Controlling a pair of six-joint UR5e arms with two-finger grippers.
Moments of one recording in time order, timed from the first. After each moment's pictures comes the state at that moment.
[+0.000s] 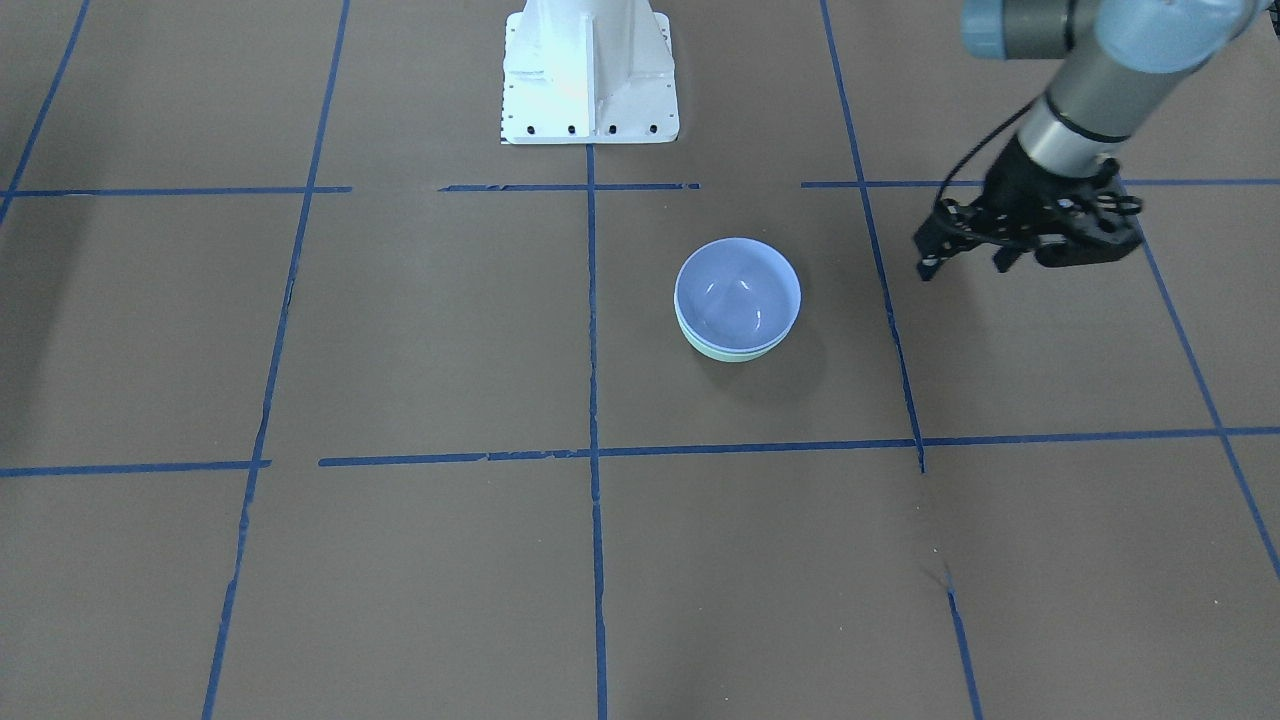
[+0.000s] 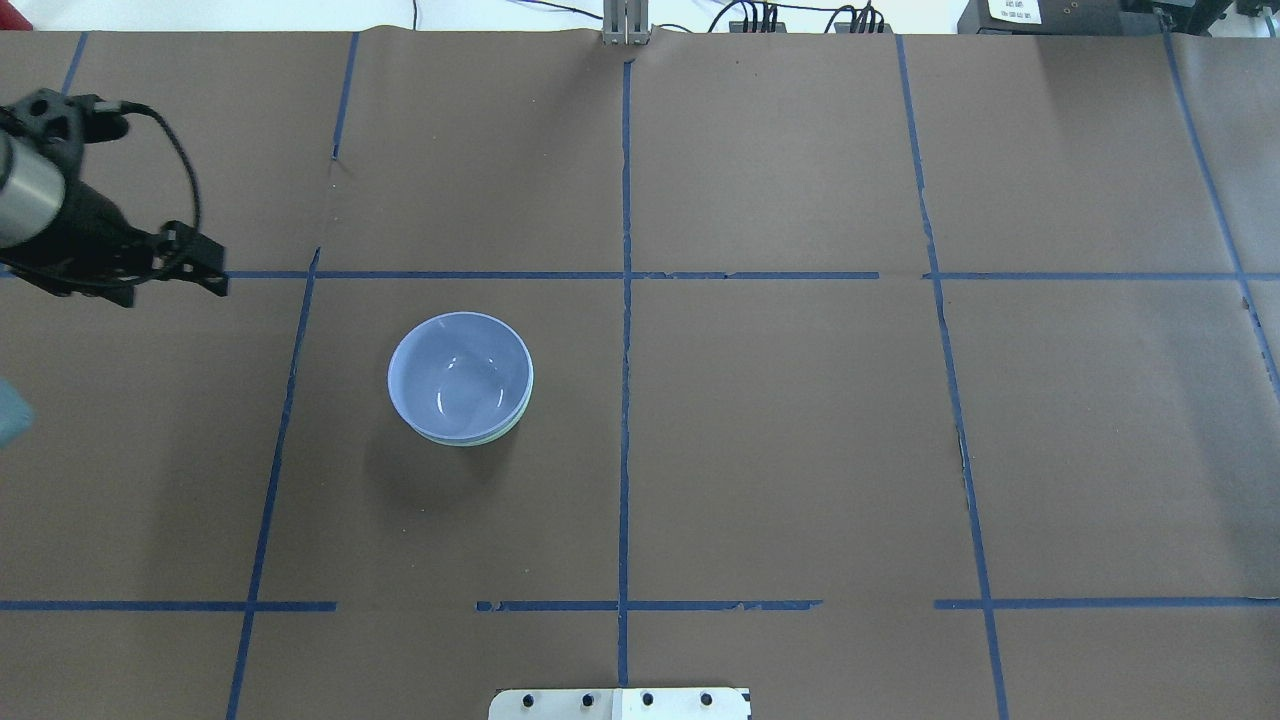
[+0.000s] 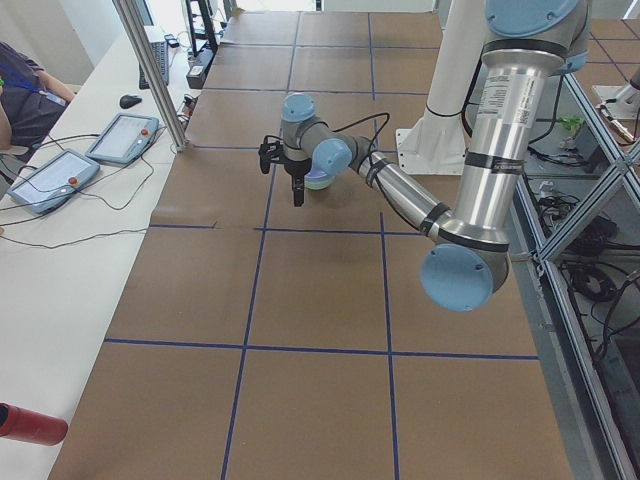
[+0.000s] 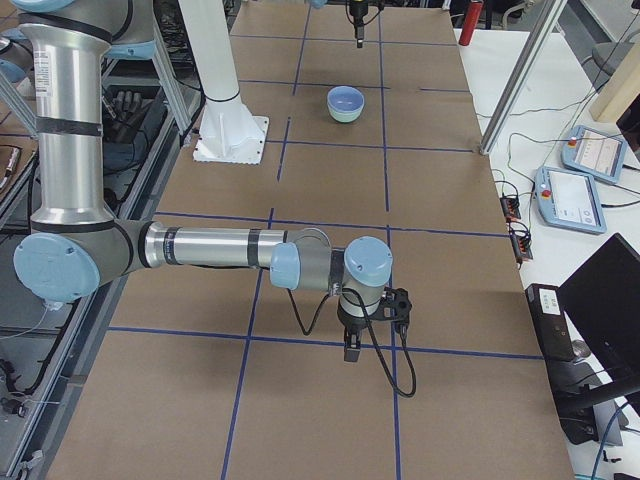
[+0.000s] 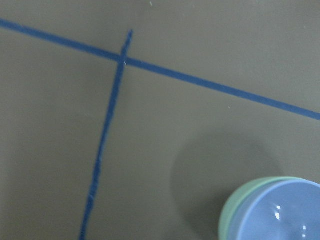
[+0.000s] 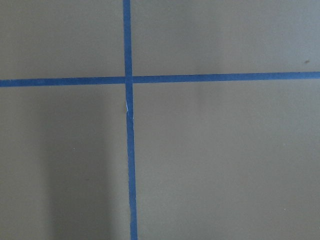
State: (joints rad) left arm -1.03 -1.70 -2.01 -1.63 -2.20 -0.83; right arm 1.58 -1.62 1.64 -1.63 2.28 0.02
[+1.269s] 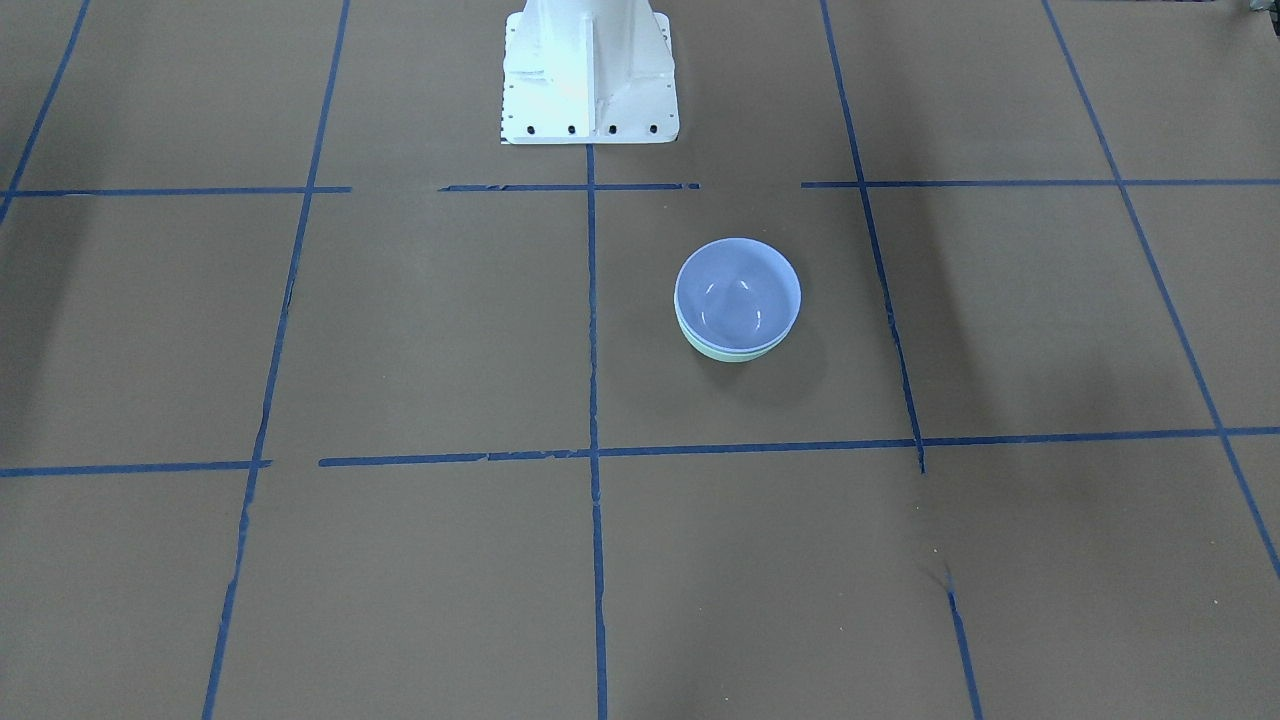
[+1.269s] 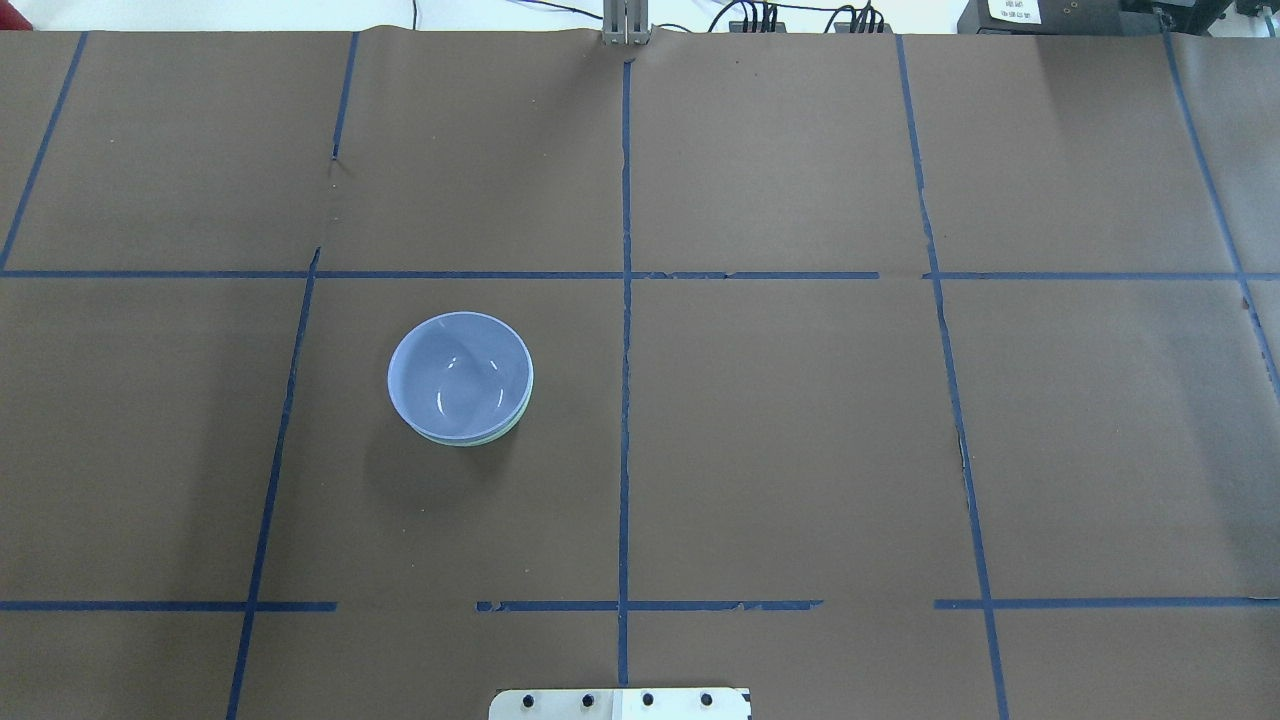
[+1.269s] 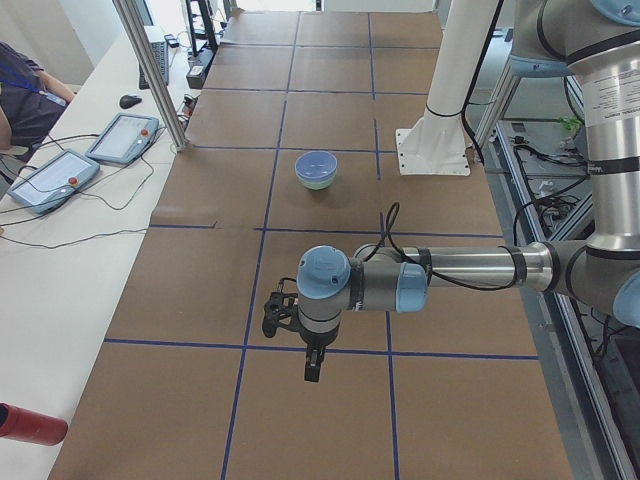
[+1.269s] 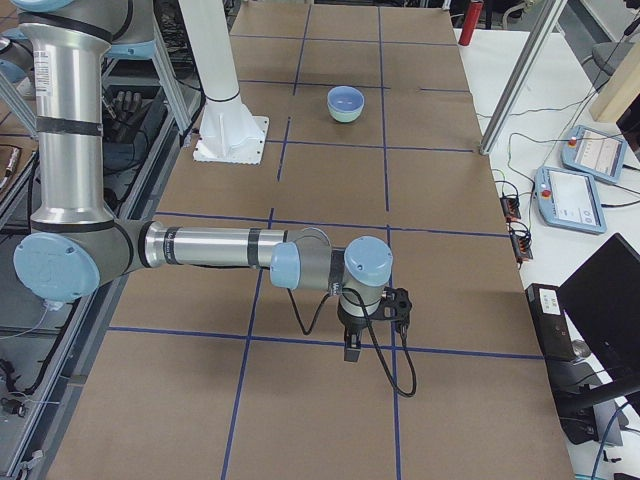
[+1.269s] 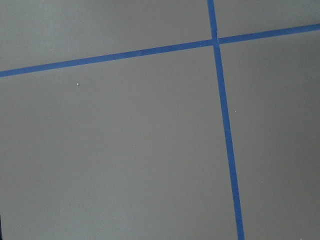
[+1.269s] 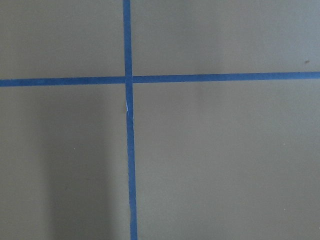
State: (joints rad) left arm -1.65 -1.34 -1.78 -1.62 -2.28 0.15; right arm 1.58 -1.62 1.64 -1.63 2.28 0.02
